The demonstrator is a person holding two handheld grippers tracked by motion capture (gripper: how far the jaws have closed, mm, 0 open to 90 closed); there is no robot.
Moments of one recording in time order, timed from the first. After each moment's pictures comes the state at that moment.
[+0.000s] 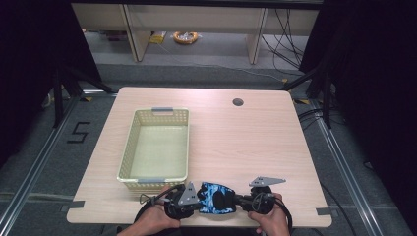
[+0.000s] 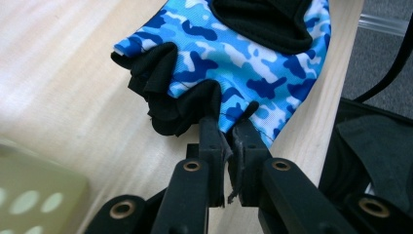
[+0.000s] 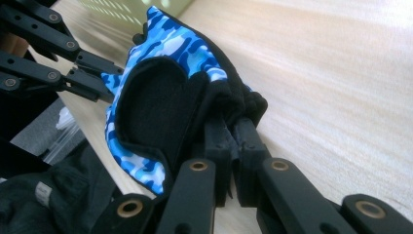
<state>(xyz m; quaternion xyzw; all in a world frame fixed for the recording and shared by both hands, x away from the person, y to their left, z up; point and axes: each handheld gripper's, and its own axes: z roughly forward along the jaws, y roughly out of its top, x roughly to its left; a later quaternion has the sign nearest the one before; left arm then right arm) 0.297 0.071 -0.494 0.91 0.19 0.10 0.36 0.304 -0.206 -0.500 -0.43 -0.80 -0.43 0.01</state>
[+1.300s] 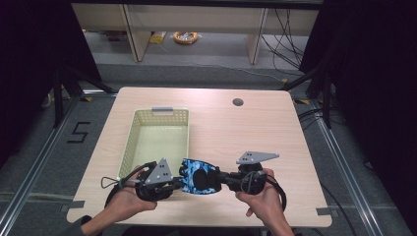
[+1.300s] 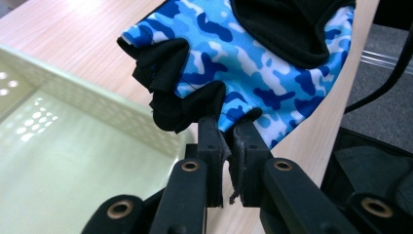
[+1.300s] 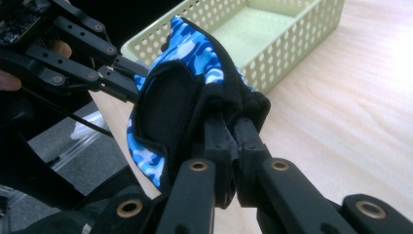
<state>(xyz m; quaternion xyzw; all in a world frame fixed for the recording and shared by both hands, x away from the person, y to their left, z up) 0.308 0.128 -0.408 0.88 0.23 0.14 0.40 0.317 -0.158 -0.396 -0.37 -0.81 -0.46 -0.01</state>
